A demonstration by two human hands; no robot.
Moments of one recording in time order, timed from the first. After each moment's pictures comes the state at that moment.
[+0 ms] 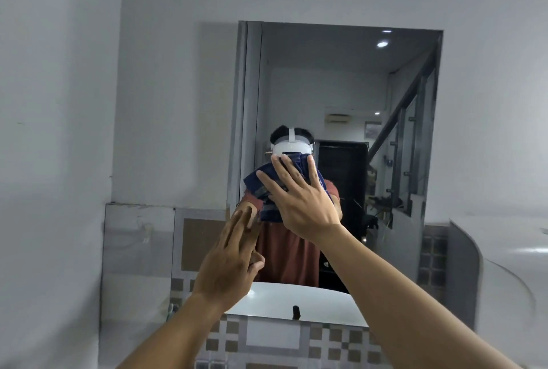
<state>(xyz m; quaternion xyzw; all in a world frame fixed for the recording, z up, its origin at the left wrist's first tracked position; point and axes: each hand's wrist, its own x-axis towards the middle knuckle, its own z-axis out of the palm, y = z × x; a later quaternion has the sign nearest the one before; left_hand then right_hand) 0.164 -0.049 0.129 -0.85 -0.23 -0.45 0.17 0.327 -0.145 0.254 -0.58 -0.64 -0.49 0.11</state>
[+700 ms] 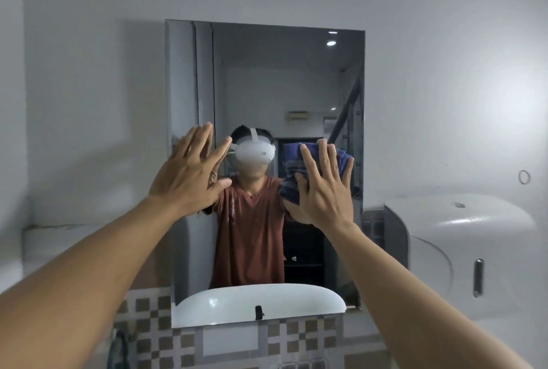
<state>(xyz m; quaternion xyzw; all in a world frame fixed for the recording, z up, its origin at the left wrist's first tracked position) 0.189 -0.050 0.301 -0.82 -0.23 -0.42 0.32 0.424 -0.216 0.251 -0.70 -0.43 -0.47 0.32</state>
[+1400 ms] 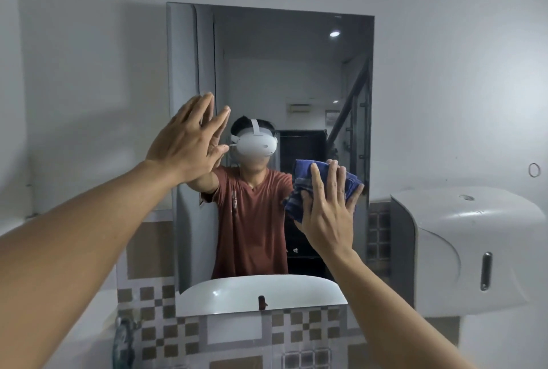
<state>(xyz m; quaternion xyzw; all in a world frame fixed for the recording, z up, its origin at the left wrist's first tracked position) 0.179 -0.046 0.335 -0.80 -0.20 -0.45 0.34 0.417 -0.200 0.187 -0.71 -0.40 -0.47 0.35</state>
